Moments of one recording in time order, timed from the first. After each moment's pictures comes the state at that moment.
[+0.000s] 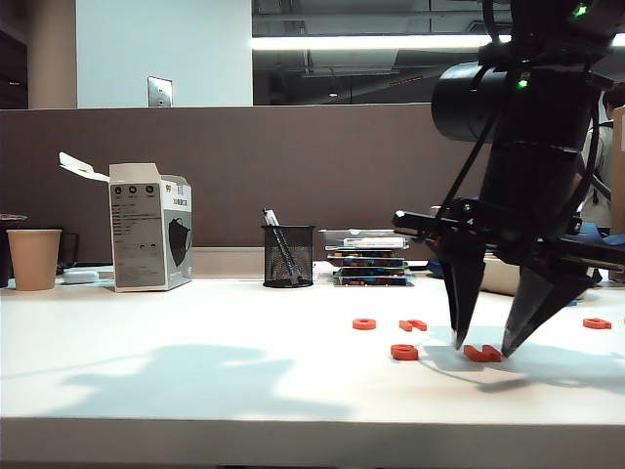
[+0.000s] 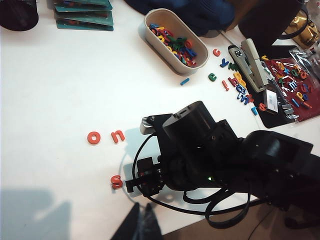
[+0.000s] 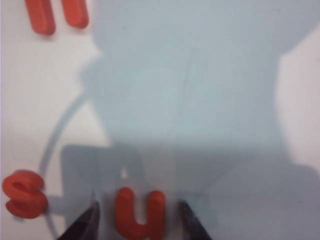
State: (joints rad) left arm -1.05 1.36 1.69 -0.94 -0.34 -0.69; right arm 0.46 1.70 1.03 -0.64 -0.05 0.47
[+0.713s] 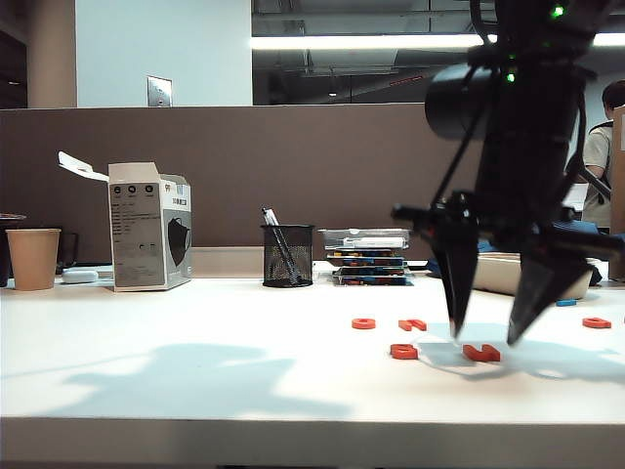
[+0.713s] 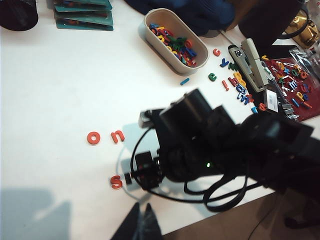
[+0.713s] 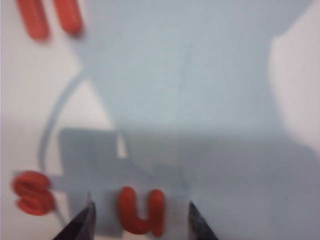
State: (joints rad) left arm -1.05 1.36 1.69 -0.94 -0.34 -0.69; right arm 0.46 1.74 1.15 -0.75 -0.07 0.46
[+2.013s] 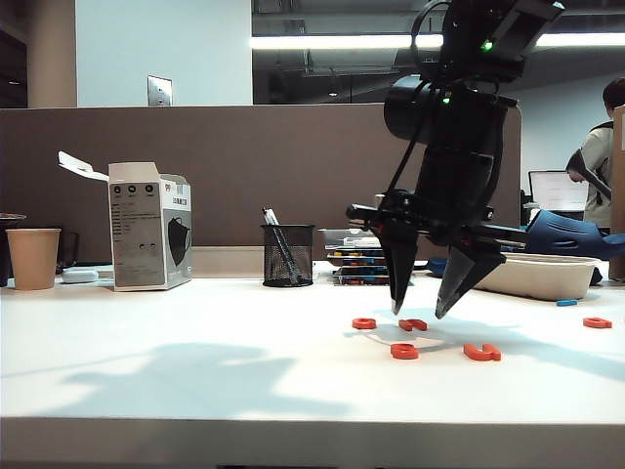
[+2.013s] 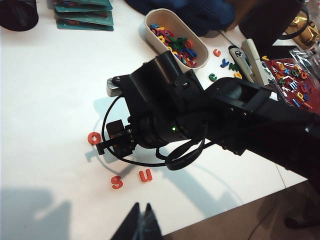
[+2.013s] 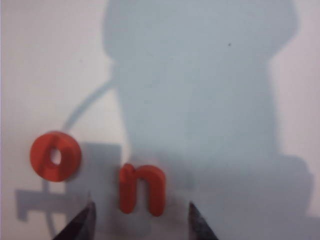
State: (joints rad) left arm -1.05 1.36 1.69 -0.94 -0.34 -0.69; right arm 0.46 1.94 1.40 -0.68 -0.05 0.30
